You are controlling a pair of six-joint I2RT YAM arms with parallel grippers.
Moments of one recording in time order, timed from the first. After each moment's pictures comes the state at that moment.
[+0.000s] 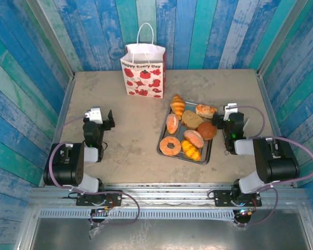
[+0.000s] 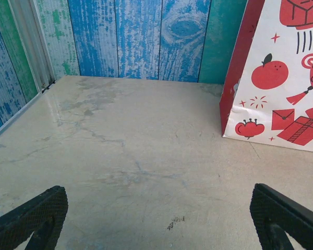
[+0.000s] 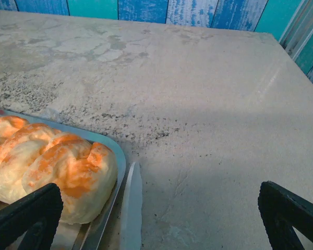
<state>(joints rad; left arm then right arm) 0.02 1.48 0.25 1.08 -0.03 -0.05 0.10 1.53 0.39 0.75 0.18 -0.05</state>
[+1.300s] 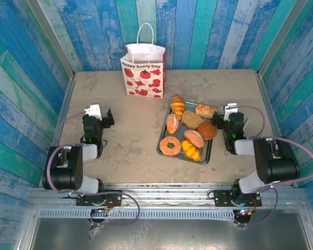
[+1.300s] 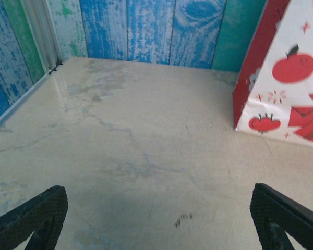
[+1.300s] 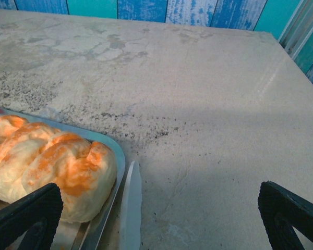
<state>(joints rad) 0.02 1.39 0.37 0.77 -0.08 -0.09 0.10 1.50 0.39 0.72 0.19 -0.04</state>
